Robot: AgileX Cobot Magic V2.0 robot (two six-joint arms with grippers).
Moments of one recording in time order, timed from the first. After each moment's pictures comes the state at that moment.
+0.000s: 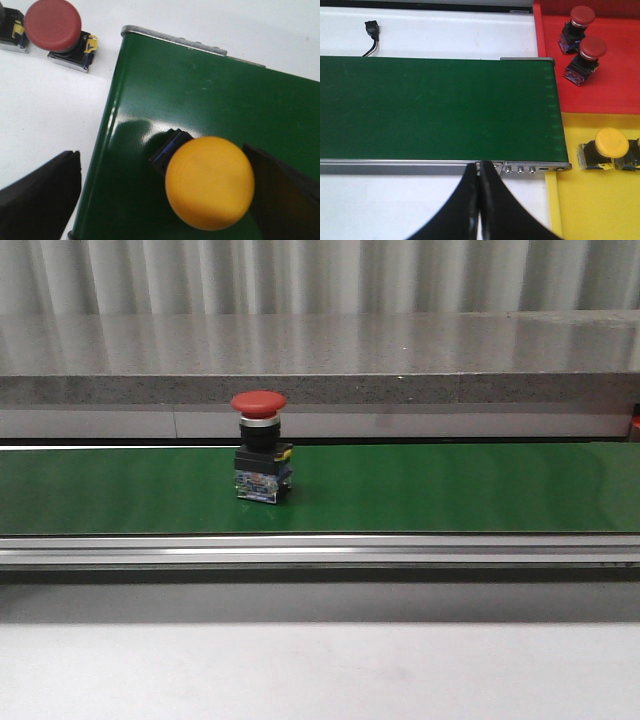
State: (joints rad) left arm 0.13 1.51 -1.06 -0.14 0.71 -0.01; right arm -0.01 0.68 -0.72 -0.04 0.77 0.10
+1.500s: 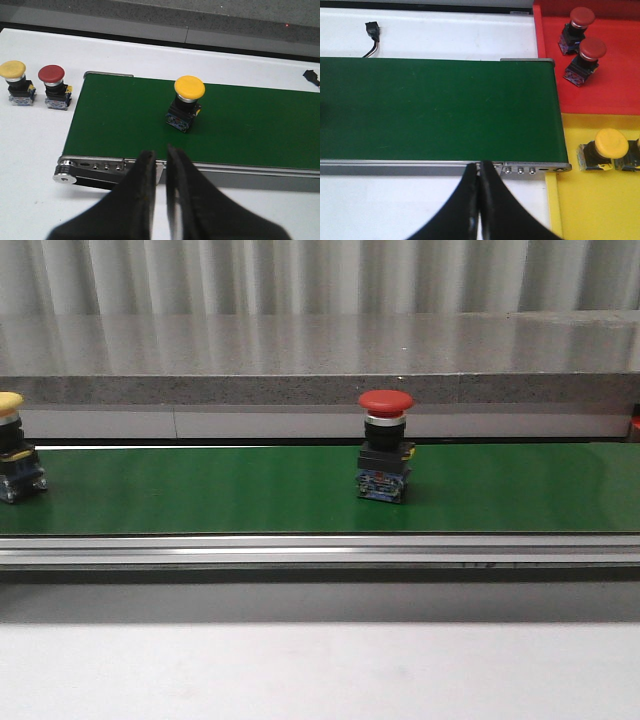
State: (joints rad) left arm 0.03 0.43 -0.61 -0.18 0.76 0.02; right arm -0.01 0.68 -0.72 -0.04 0.77 0.10
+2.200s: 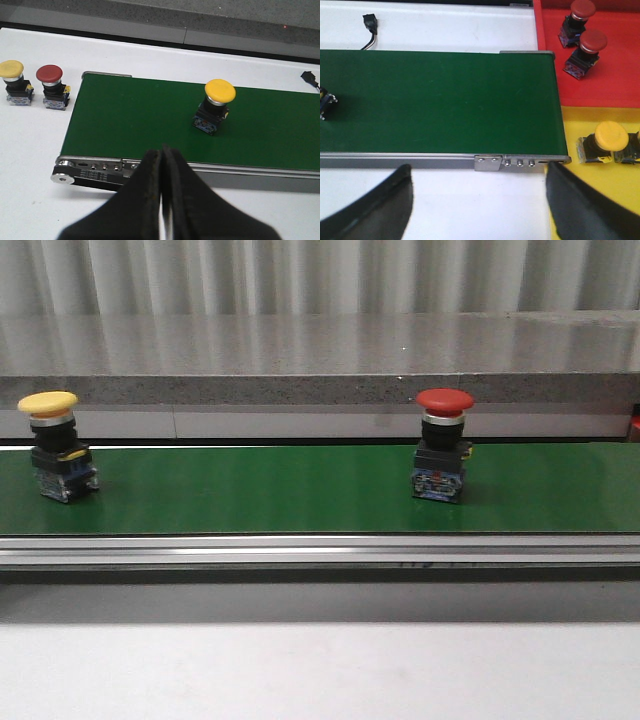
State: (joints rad) left arm 0.03 0.44 -0.61 -0.18 0.76 0.02; right arm -0.01 0.68 -0.72 -0.04 0.79 0.10
